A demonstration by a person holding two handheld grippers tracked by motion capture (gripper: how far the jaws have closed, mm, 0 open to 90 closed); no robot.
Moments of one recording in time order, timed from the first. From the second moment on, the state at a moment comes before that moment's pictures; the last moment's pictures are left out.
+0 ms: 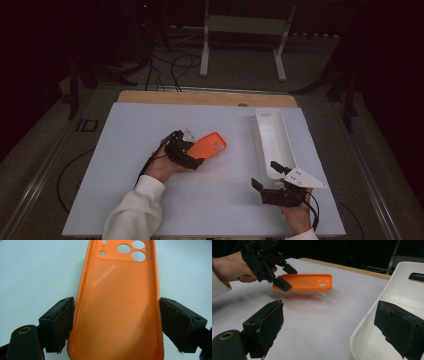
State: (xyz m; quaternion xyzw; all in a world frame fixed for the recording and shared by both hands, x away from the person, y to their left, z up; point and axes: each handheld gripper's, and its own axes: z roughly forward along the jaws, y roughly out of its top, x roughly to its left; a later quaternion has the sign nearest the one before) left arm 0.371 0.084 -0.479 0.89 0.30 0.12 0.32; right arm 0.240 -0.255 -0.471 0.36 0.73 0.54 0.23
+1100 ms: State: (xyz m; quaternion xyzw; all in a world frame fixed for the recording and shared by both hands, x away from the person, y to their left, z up) left arm 0.350 0.094 -0.448 0.88 0.28 0.15 0.36; right arm 0.274 -0.242 -0.450 0.38 0.73 0.54 0.18
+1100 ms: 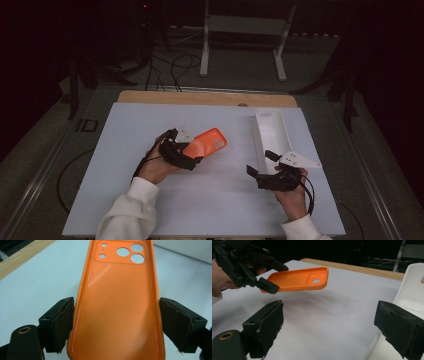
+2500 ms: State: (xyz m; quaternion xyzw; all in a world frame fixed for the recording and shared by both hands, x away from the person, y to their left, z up) left arm 0.316 0.083 -0.417 0.88 0.21 0.18 0.39; right arm 0.310 -0.210 -0.431 0.38 0.74 0.55 0.11
